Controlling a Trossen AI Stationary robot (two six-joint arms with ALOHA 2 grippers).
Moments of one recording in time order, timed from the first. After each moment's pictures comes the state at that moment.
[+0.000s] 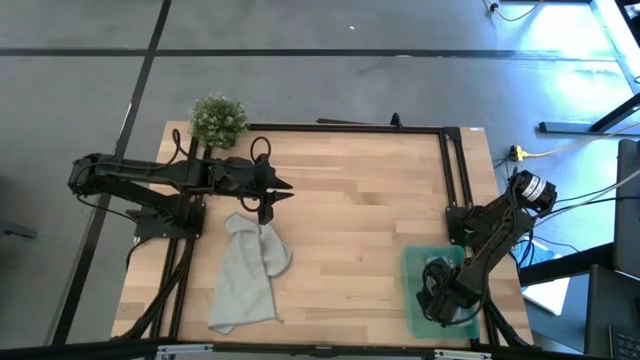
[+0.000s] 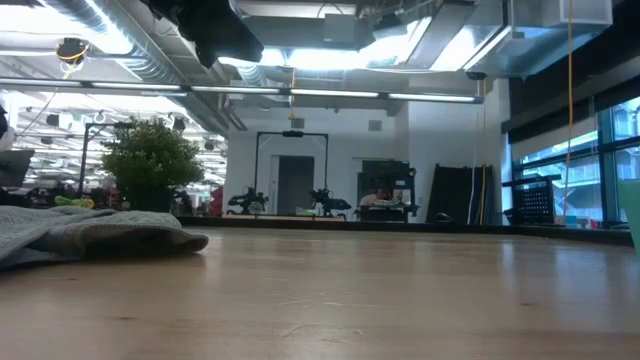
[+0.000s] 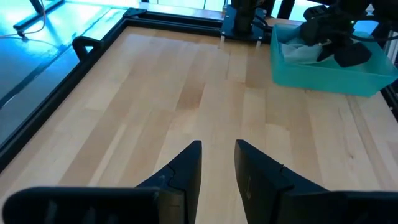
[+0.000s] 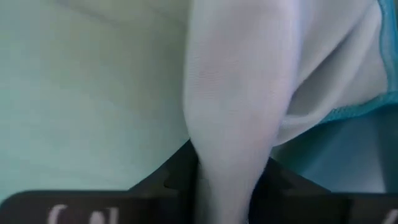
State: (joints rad) left arm 0.03 1.06 0.84 -0.28 -0.14 -0.12; right arm 1.00 1.60 0.81 -0.81 -0.23 2.13
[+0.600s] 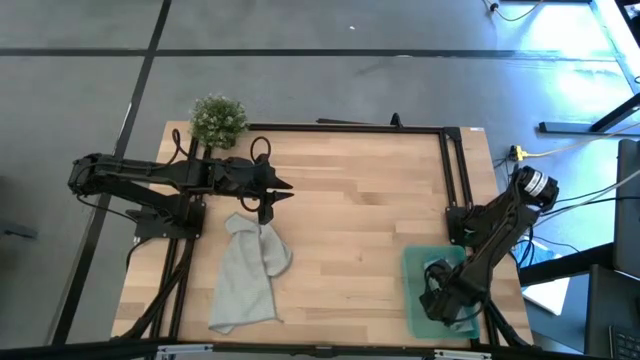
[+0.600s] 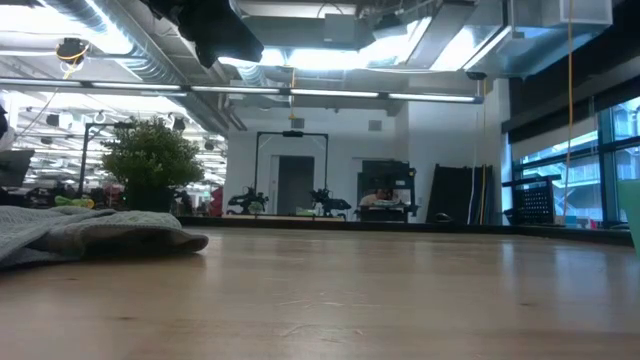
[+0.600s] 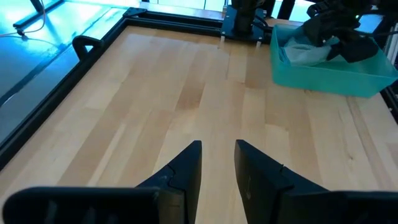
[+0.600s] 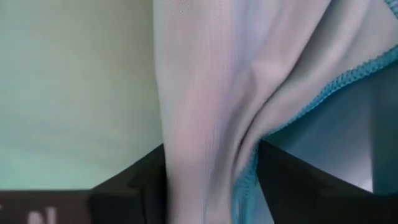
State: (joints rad) left arm 0.03 1.06 0.84 -0.28 -0.14 -0.13; right arm 1.00 1.54 0.81 -0.81 -0.29 2.12
